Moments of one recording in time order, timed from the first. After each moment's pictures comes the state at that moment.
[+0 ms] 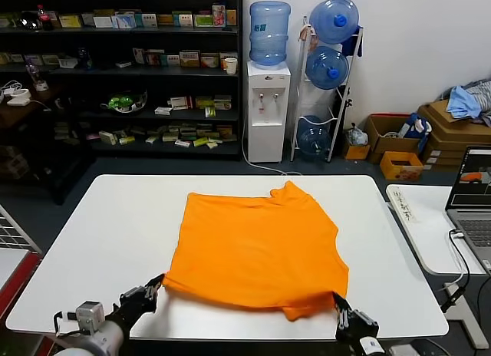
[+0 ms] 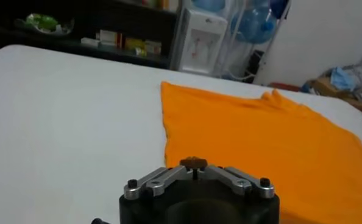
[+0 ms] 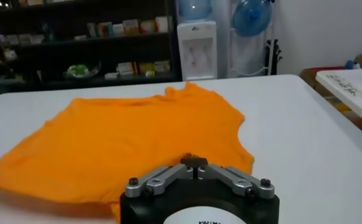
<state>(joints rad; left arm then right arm) 1.57 -0.88 -0.45 -2.10 -0.86 0.27 -0.21 -1.71 1.09 0.44 2.21 0.52 -0.27 0.25</state>
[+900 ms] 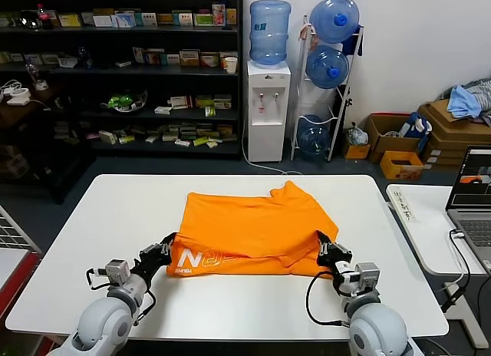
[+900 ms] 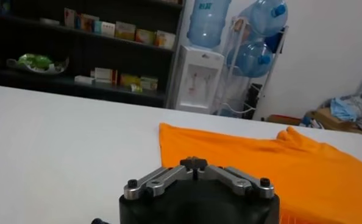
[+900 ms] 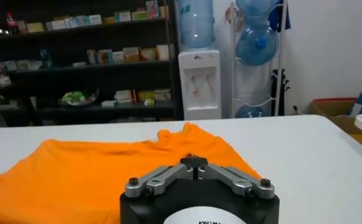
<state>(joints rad) 1.23 -0.96 -0.28 -1.80 -0.77 0.18 -0.13 -1.26 1.07 0.28 1.94 0.60 -0.30 0.28</state>
